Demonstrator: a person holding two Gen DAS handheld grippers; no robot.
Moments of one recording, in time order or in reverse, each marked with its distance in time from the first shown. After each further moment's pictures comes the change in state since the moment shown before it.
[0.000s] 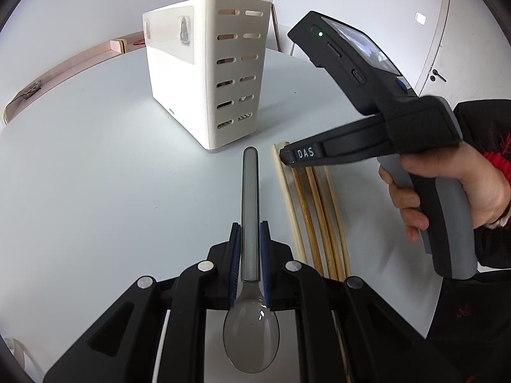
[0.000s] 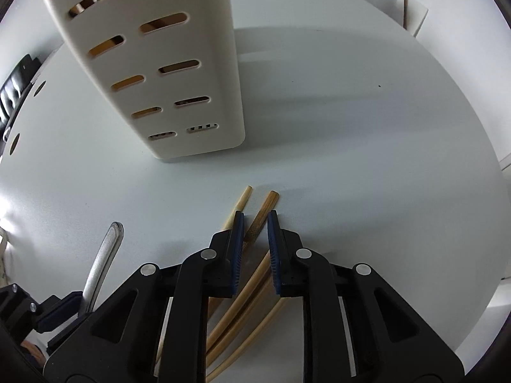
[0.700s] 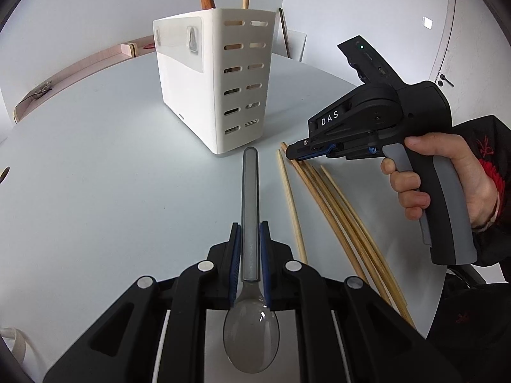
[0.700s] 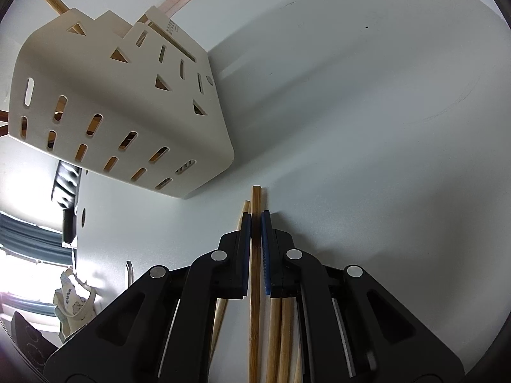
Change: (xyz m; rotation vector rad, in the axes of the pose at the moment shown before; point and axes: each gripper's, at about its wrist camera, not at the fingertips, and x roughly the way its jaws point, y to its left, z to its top) left arm -0.008 -0.006 0.000 -0.016 -0.030 0.048; right arm 0.001 -0.099 0.005 0.359 0.025 0.432
